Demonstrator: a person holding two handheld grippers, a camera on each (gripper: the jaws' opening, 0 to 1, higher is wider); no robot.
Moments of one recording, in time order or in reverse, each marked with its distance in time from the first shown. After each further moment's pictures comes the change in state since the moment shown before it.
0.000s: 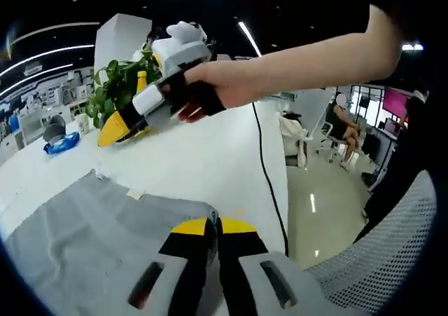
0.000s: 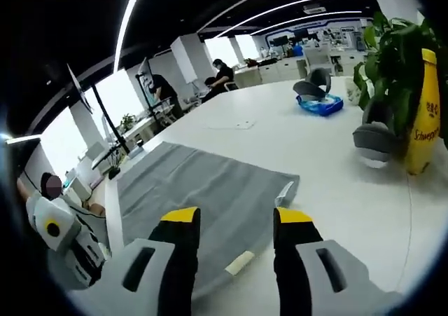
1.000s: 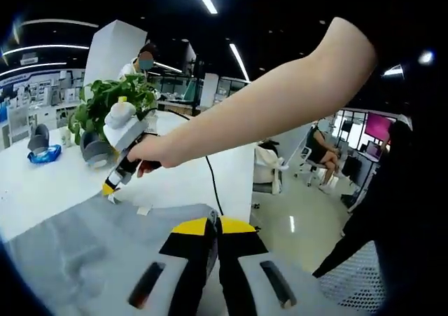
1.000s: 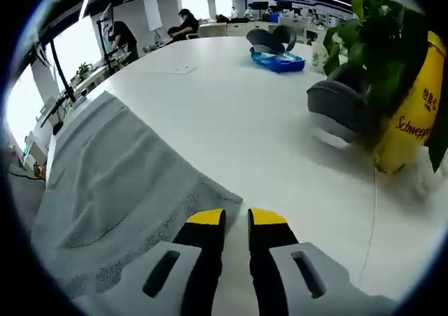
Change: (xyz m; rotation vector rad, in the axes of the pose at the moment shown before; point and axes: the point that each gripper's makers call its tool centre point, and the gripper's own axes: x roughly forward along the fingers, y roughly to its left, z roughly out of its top) left arm -0.009 -0.044 0.049 -0.033 -0.096 -0.115; right arm 0.029 -0.103 -0.051 -0.125 0.300 -0.278
